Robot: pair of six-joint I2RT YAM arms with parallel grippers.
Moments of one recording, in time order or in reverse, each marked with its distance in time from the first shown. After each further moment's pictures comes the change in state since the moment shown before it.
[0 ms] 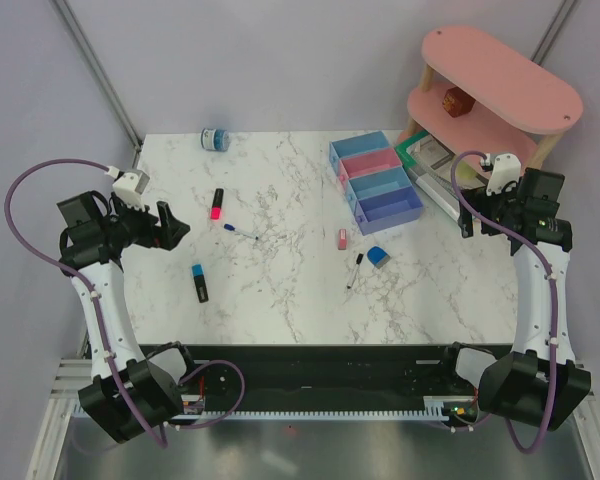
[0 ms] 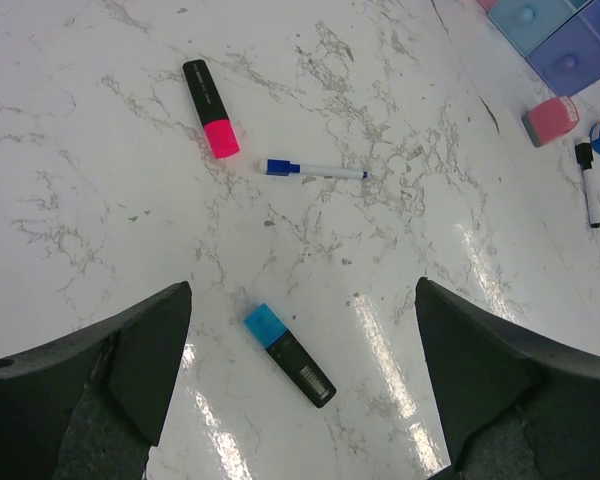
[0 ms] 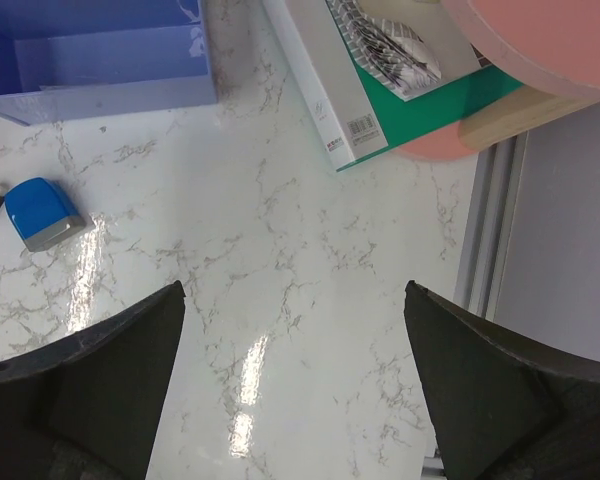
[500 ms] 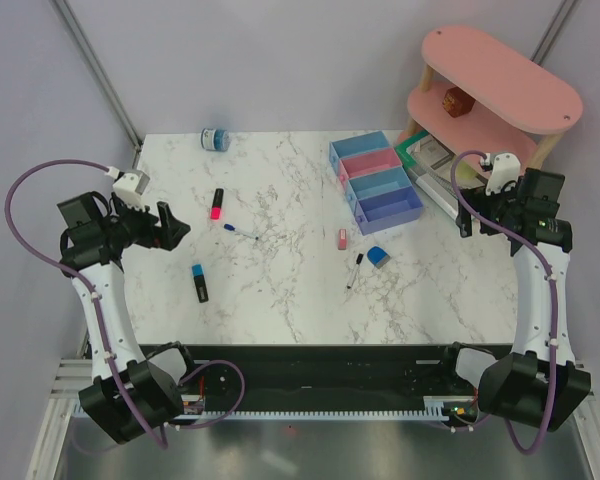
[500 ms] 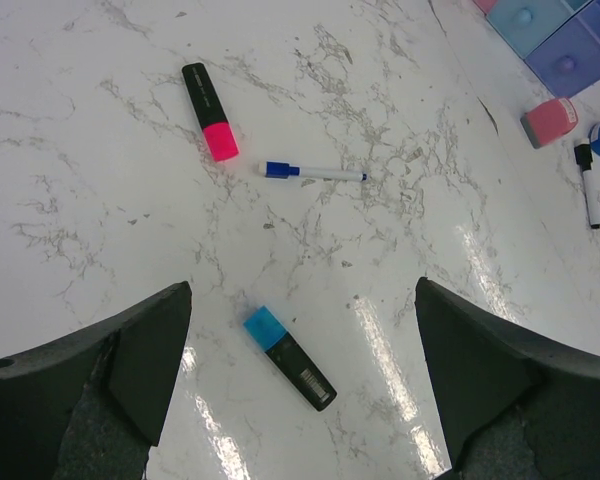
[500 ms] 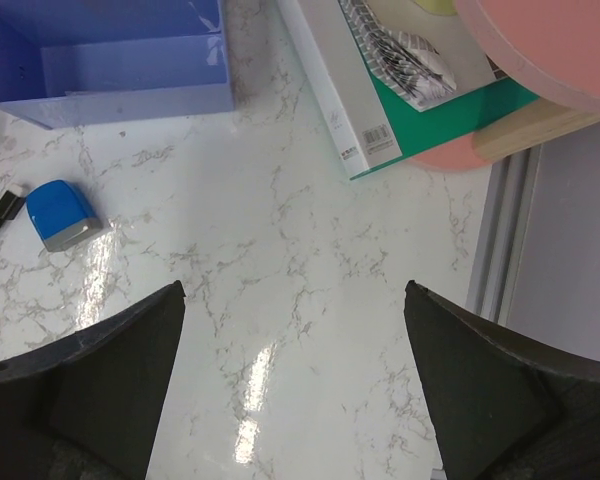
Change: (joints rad) left arm 0.000 -0.005 -0.005 0.010 0.004 -0.001; right arm 0.000 -0.003 -0.001 0.004 -0.026 0.004
